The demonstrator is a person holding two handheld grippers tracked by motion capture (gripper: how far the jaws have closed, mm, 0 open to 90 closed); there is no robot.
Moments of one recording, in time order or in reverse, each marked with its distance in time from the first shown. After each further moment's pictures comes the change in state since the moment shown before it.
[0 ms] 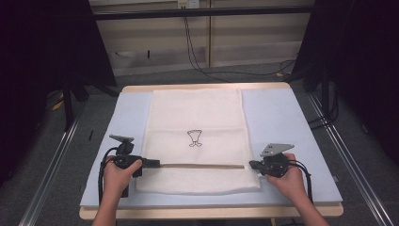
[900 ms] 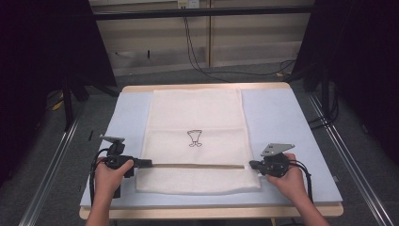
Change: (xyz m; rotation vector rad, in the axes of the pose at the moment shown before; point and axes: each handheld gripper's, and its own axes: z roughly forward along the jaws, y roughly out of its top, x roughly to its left) left arm 0.015 -0.001 -0.021 -0.027 0.021 -0.019; right arm -0.001 -0.001 0.000 -0.004 0.007 0.004
